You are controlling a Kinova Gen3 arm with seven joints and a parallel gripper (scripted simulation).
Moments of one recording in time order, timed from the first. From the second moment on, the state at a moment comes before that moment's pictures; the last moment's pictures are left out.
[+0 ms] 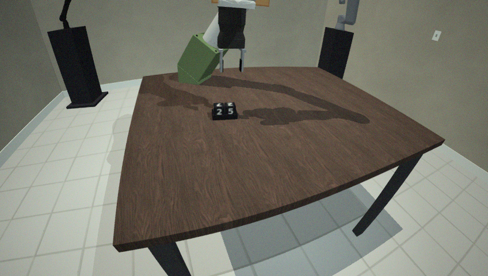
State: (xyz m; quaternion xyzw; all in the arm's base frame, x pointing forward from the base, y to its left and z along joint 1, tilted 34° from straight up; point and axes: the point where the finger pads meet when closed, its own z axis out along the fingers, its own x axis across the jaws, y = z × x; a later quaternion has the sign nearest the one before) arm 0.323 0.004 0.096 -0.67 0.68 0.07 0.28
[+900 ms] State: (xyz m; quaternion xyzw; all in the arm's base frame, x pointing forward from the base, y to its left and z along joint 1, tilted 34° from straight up) arm 0.330 0.011 0.088 -0.80 0.53 0.00 0.29
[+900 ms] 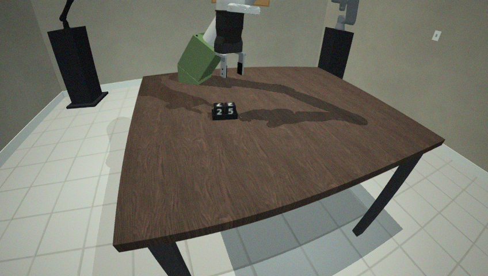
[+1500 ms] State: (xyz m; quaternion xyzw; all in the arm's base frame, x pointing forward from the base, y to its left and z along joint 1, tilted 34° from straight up) arm 0.335 0.020 0.076 -0.91 0.29 -0.07 0.27
